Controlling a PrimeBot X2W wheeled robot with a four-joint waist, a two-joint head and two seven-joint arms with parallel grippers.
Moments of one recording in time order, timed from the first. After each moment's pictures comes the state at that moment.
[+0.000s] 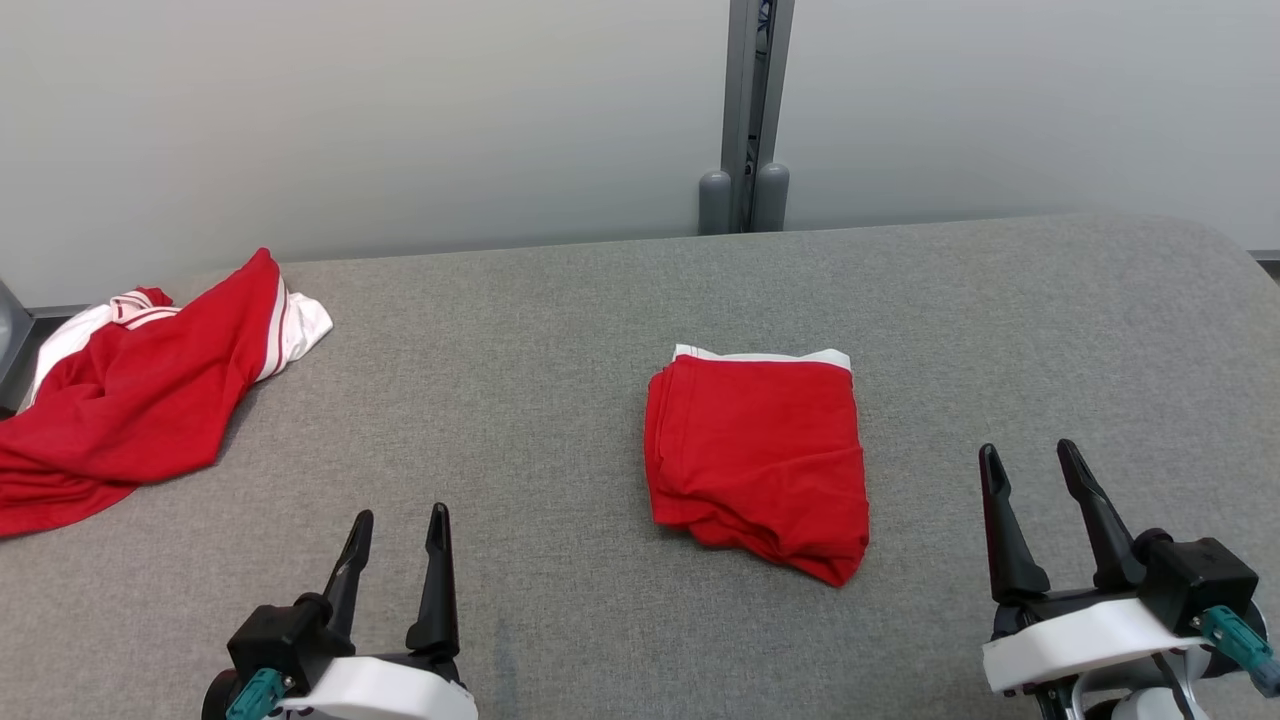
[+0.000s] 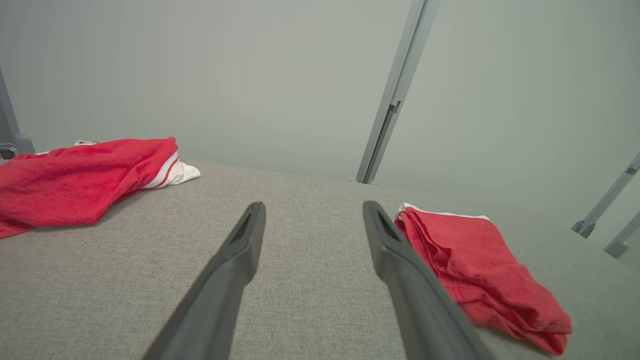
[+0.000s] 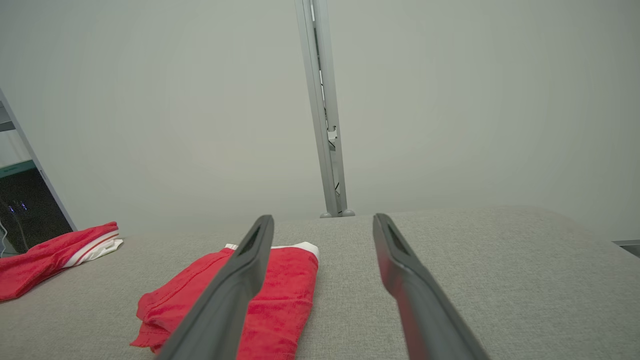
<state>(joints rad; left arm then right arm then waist) 0.00 0.05 -0.19 0.22 -0.38 0.07 -0.26 -0.08 -0.05 0.07 0.20 0.23 0.13 -0.26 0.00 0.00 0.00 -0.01</state>
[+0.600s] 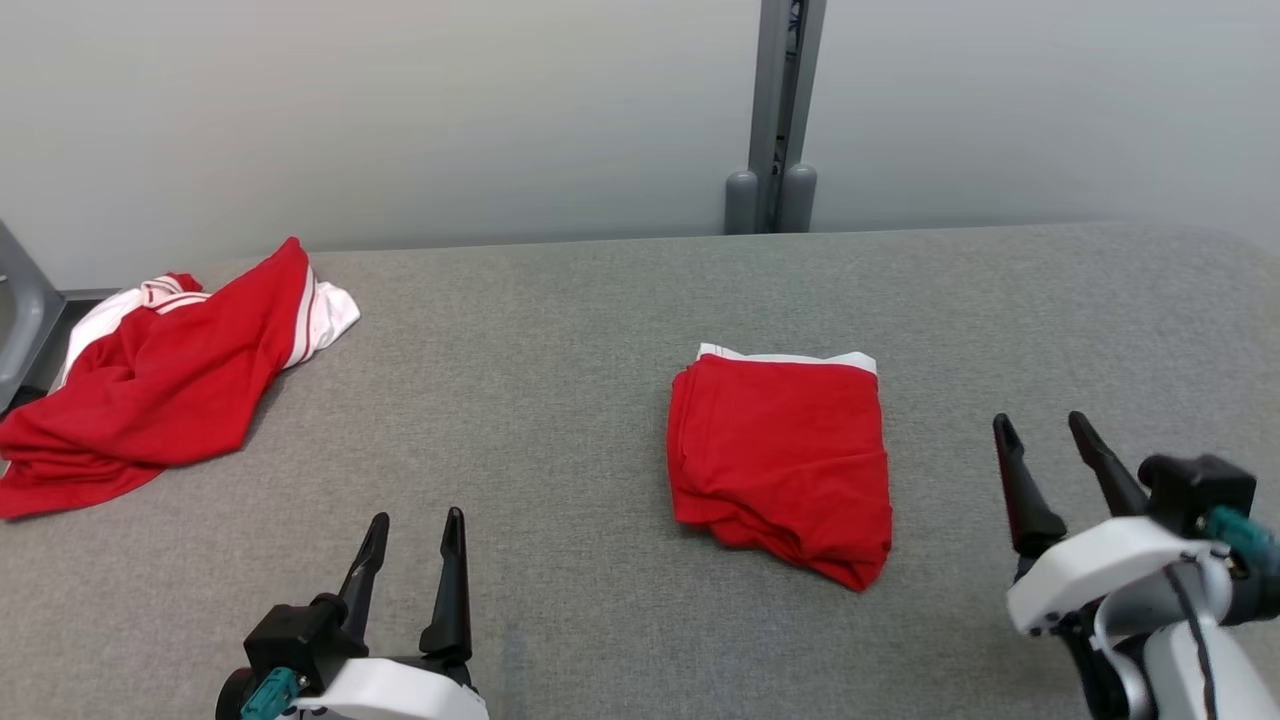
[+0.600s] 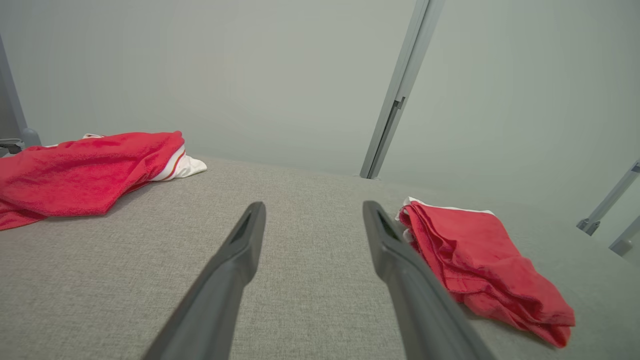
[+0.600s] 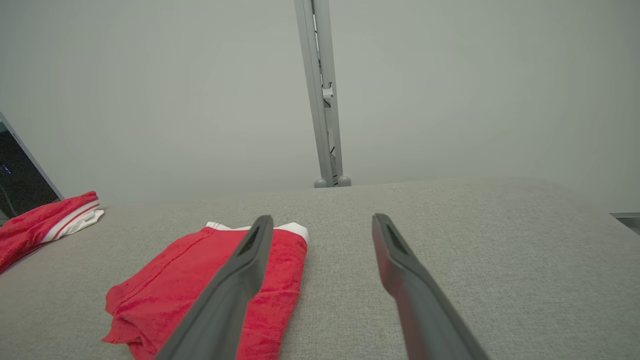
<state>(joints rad) -0.01 0.05 -0.20 0.24 -0.37 0.06 -0.26 -0.18 -0.06 0.02 0.27 0.23 0.13 -0.07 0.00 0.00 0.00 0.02</state>
